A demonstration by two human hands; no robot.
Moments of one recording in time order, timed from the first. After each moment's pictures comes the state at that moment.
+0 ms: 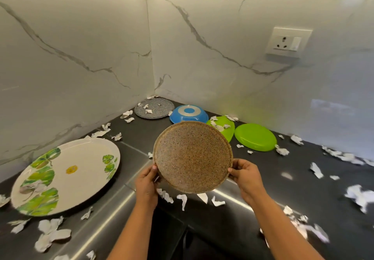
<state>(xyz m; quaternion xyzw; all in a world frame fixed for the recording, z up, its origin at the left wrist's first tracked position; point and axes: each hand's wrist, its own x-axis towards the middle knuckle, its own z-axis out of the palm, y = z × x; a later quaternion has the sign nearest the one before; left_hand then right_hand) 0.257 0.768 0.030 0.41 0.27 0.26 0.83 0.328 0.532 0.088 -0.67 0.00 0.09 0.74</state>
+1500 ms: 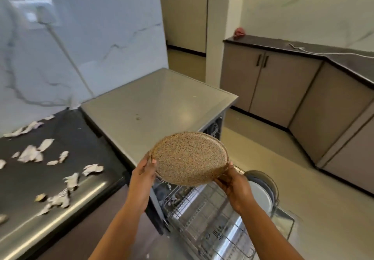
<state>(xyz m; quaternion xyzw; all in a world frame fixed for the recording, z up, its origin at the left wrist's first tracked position) 0.023 0.120 0.059 0.64 -0.20 -0.34 0.66 -0.172 -0.019 0.008 -0.31 0.42 -0.35 0.78</state>
